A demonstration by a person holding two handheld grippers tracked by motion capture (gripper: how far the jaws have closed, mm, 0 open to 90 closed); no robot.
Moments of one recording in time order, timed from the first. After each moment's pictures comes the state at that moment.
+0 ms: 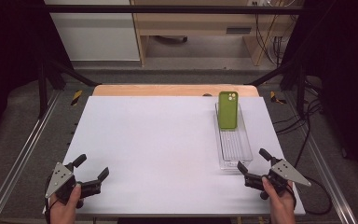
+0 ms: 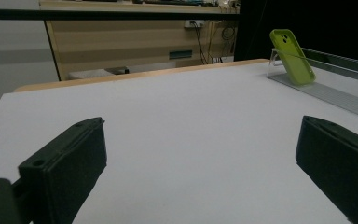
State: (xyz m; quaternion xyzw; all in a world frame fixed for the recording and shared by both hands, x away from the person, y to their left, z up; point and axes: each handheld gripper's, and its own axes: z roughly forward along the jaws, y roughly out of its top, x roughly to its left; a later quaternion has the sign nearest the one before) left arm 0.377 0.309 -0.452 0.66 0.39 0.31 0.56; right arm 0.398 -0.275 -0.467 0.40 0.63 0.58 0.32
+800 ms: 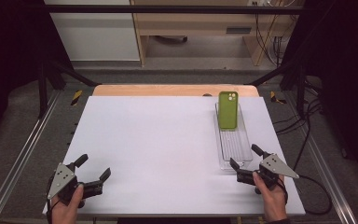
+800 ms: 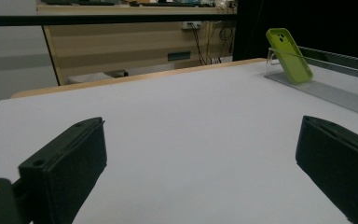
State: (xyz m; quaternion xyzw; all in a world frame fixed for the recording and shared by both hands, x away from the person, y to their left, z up) left arm 0.376 0.304 -0.452 0.66 0.38 0.32 0.56; right arm 0.415 -0.257 -0.466 0.38 0.66 0.57 0.33
